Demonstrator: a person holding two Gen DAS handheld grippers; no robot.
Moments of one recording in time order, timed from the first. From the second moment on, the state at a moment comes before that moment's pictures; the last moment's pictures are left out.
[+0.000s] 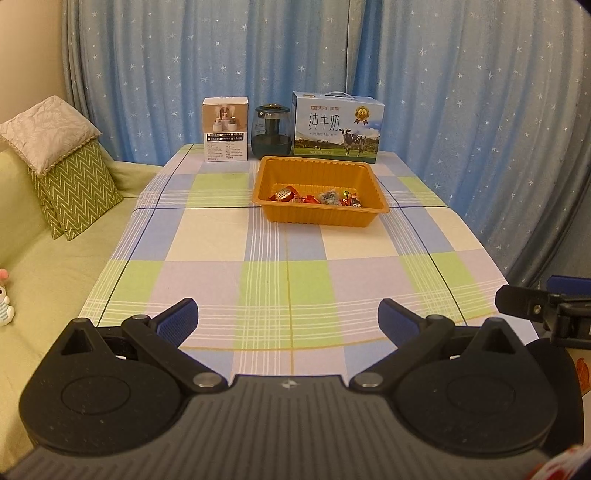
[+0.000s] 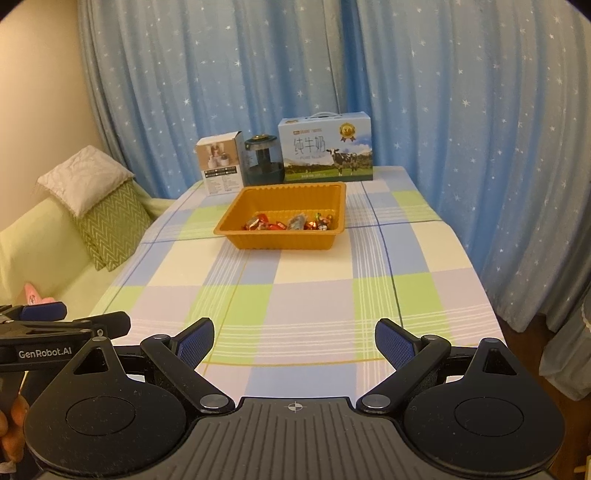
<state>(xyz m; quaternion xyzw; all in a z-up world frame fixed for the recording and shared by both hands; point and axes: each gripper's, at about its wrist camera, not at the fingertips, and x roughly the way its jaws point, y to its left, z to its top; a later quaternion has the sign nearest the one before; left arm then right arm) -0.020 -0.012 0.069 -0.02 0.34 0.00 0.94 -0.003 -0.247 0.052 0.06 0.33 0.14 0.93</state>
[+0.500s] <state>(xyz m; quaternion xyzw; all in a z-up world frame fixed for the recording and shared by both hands) -0.020 -0.014 0.068 -0.02 0.34 -0.01 0.94 0.000 -0.248 0.051 0.06 0.33 0.13 0.93</state>
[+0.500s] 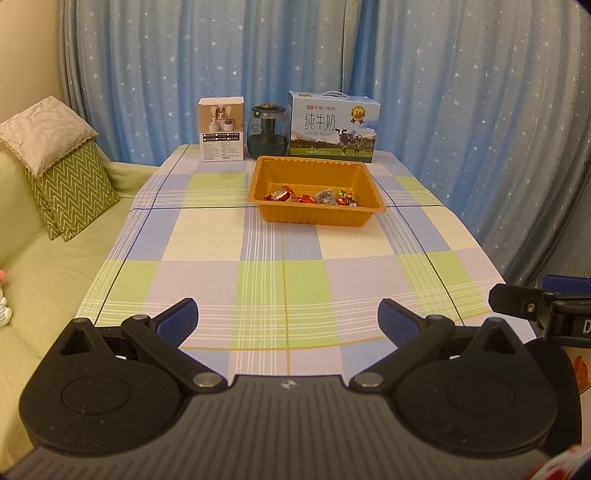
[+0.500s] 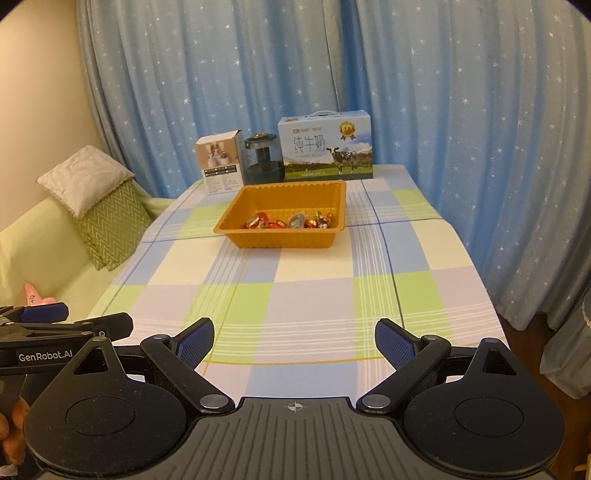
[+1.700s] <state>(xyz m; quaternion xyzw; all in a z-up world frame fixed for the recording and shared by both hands) -0.016 -0.016 0.067 -0.01 0.34 -0.01 0.94 0.002 -0.244 0.052 0.06 0.33 0.14 0.93</state>
